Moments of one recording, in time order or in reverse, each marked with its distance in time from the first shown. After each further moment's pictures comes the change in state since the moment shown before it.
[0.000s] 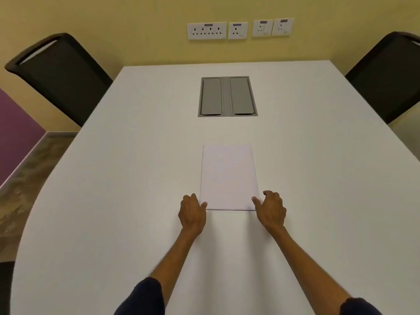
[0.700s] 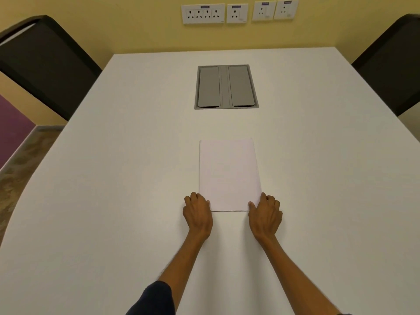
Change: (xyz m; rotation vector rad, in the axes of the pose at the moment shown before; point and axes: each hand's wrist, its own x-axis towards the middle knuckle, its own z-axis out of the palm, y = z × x) left_hand 0.034 0.009 0.042 0.269 0.091 0.062; right_hand 0.006 -0.005 0.041 -0.252 0.120 0.019
